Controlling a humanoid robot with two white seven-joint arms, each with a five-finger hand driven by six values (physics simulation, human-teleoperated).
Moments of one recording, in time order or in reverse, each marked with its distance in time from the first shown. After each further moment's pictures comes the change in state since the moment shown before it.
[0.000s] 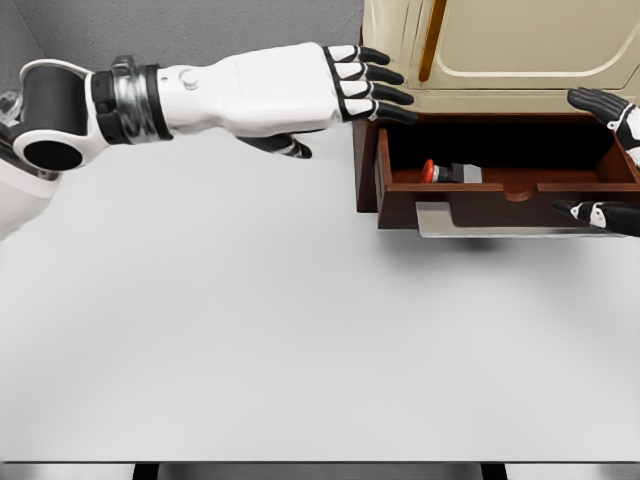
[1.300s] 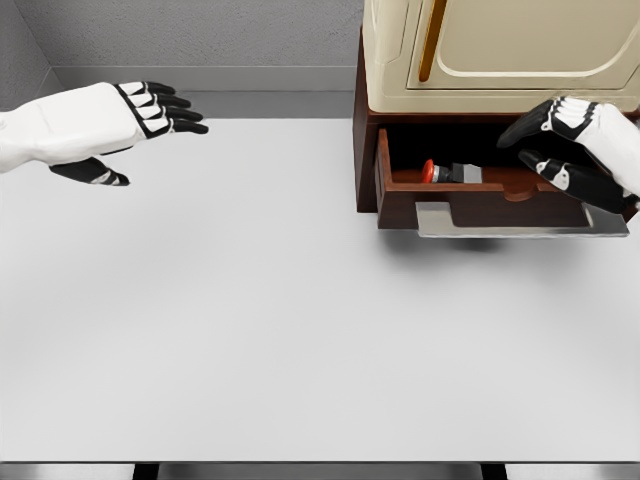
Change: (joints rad) left arm 0.284 0.387 0.191 0.011 0.036 0.000 0.001; right arm -0.209 0.039 0.119 -0.002 -0.037 -0.001 0.200
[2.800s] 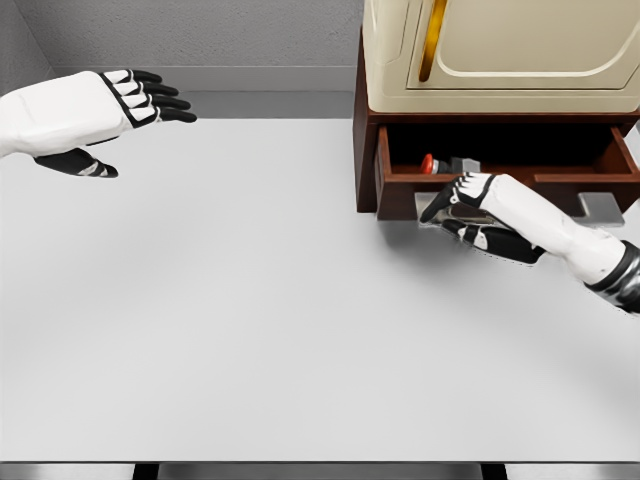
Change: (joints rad) left arm 0.000 0.016 0.029 -0.002 0.009 0.000 0.002; right arm -0.092 0.016 0.300 0.068 0.016 0.000 -0.002
